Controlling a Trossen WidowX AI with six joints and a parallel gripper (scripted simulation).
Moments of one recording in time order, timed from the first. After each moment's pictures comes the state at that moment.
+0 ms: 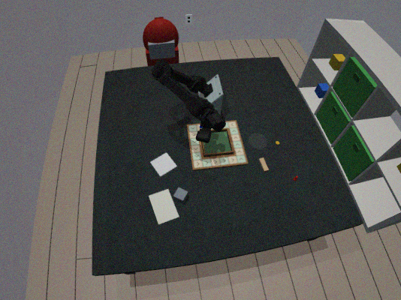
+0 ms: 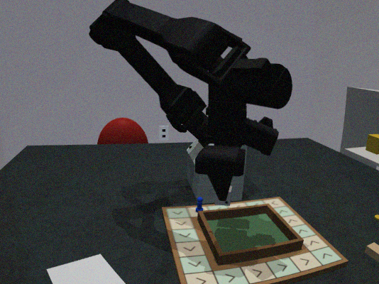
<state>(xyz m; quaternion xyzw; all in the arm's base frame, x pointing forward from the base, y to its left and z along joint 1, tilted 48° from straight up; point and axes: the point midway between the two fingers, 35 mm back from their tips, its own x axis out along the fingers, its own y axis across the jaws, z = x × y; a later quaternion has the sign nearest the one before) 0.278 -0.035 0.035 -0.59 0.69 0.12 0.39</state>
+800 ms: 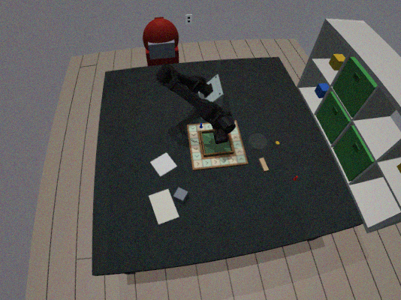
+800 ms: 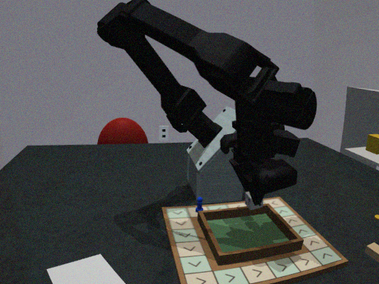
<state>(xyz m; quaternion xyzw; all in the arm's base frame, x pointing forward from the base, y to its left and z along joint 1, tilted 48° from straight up) 0.266 -0.011 -0.024 -0.62 0.66 0.32 0.28</state>
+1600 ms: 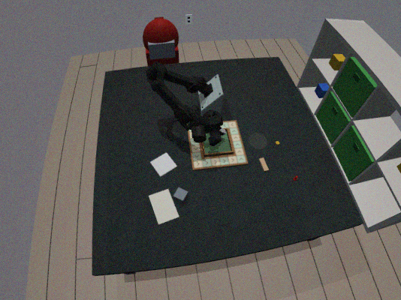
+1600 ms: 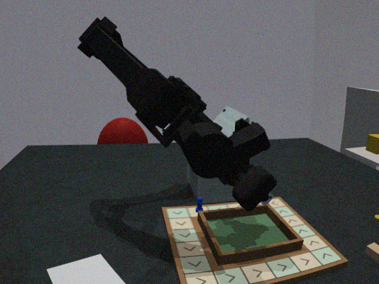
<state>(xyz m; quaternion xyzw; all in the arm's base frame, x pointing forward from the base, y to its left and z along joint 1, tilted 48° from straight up) 0.259 -0.016 -0.030 -0.49 0.51 0.51 0.48</state>
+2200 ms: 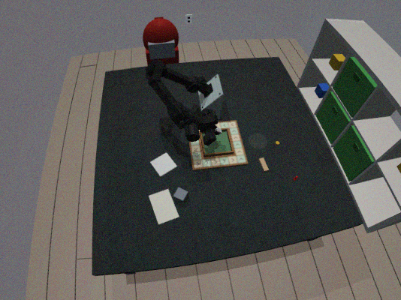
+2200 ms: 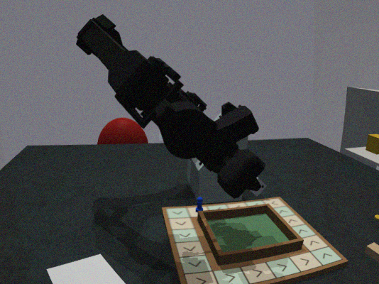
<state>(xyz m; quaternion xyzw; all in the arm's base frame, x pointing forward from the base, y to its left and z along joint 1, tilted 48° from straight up) 0.273 -0.012 0.011 -0.49 0.50 0.51 0.49</state>
